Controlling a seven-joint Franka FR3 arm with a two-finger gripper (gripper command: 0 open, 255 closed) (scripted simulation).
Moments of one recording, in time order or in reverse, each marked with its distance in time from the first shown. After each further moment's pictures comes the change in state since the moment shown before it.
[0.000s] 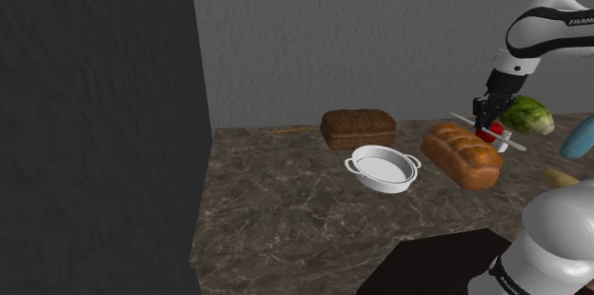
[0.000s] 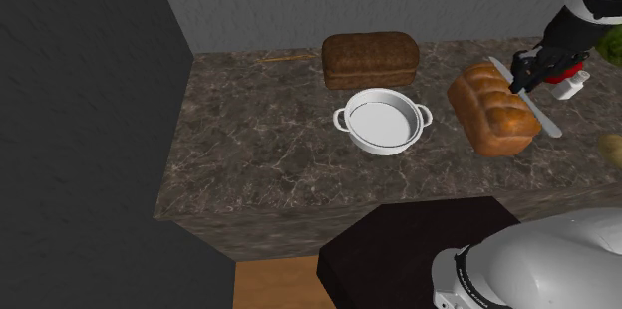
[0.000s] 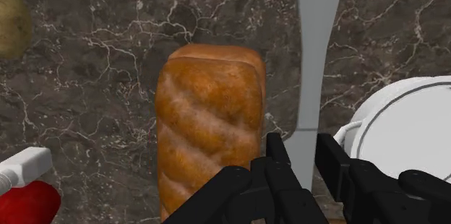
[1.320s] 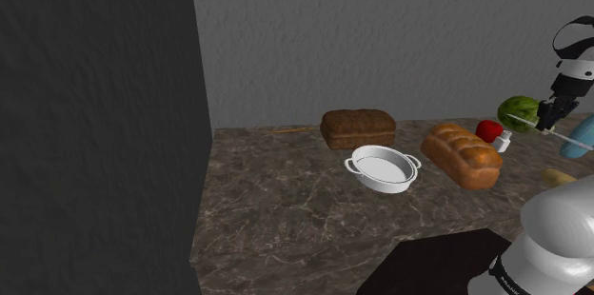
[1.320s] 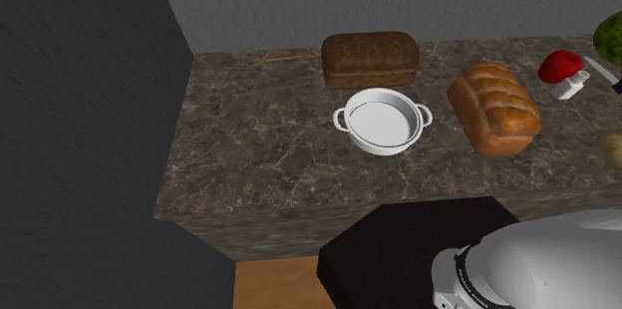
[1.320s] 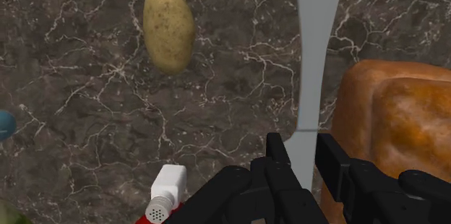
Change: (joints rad) arm -0.030 0.324 -0.466 0.315 -0.083 0.089 -0.488
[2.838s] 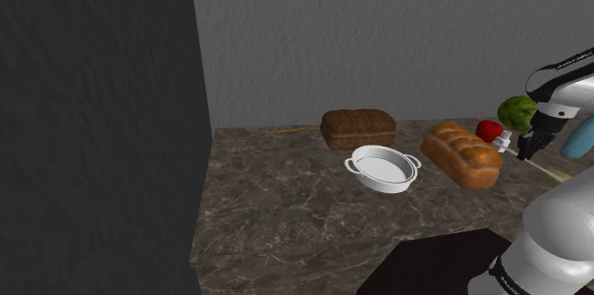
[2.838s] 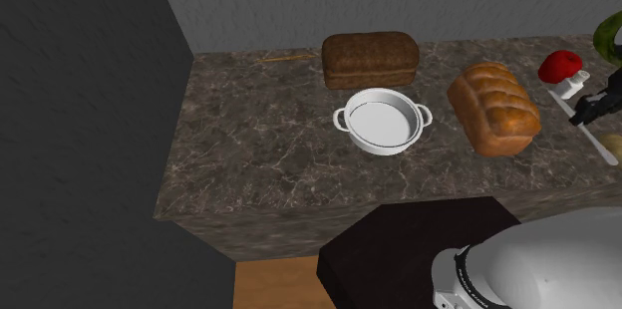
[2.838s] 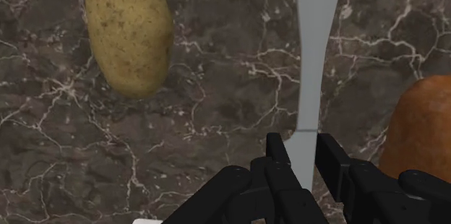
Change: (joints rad) arm 0.052 0.171 -0.147 -0.192 0.055 0.345 -0.067
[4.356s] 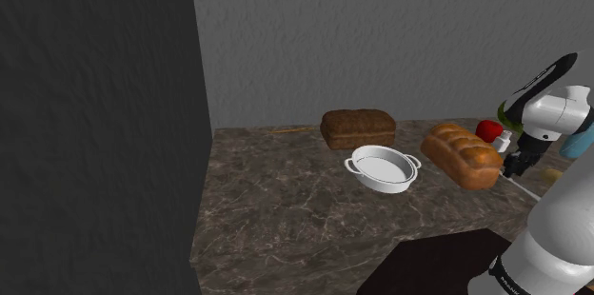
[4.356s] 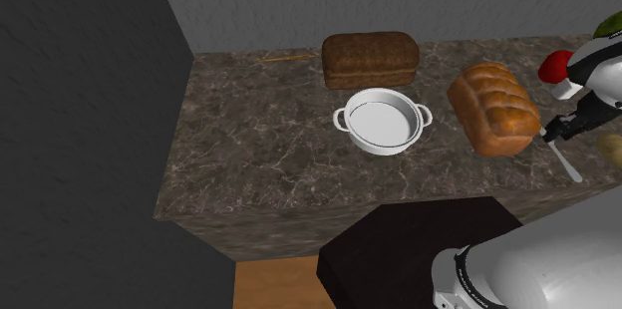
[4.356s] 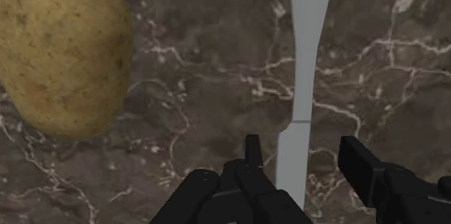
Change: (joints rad) arm 0.086 0.271 -0.097 -0.074 0.294 0.248 -0.219
